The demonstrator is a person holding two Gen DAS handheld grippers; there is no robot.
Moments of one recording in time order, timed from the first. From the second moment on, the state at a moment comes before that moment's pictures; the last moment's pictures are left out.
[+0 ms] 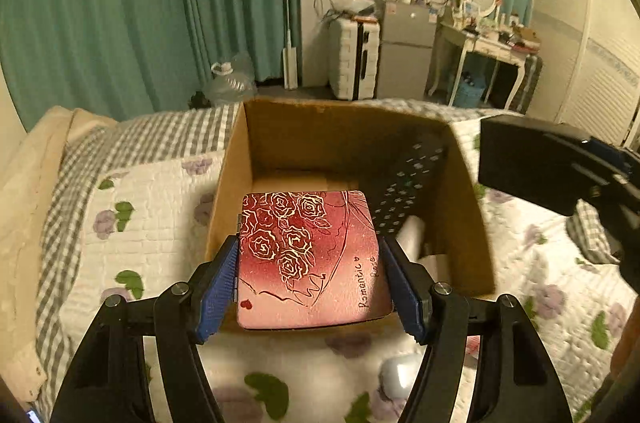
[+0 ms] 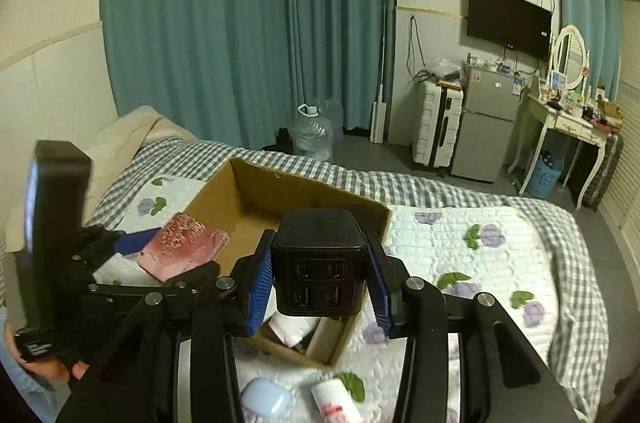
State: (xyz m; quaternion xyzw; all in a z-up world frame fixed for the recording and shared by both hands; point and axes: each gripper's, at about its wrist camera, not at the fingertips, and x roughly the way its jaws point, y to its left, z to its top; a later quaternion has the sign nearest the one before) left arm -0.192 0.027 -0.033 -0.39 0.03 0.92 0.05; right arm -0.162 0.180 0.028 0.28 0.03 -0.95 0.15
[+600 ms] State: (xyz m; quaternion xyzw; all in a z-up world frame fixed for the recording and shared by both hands) left arm -0.197 0.008 -0.030 -0.34 0.03 0.94 0.04; right arm -0.212 0.172 -0.013 0.31 0.01 -0.93 0.17
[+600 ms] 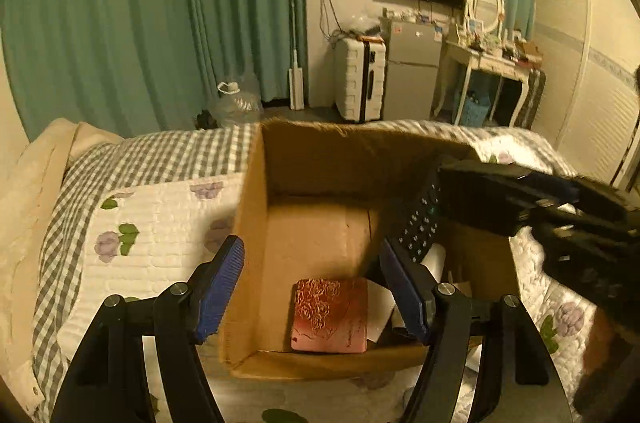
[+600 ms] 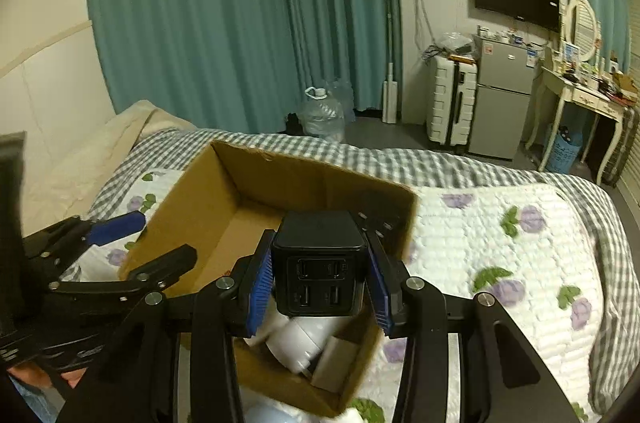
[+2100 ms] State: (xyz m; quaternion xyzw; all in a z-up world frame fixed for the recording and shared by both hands) left arm -0.094 0.068 -0.105 -0.41 0.03 0.91 0.05; right arm -0.097 0.243 -0.044 0.40 0.09 -0.90 0.12
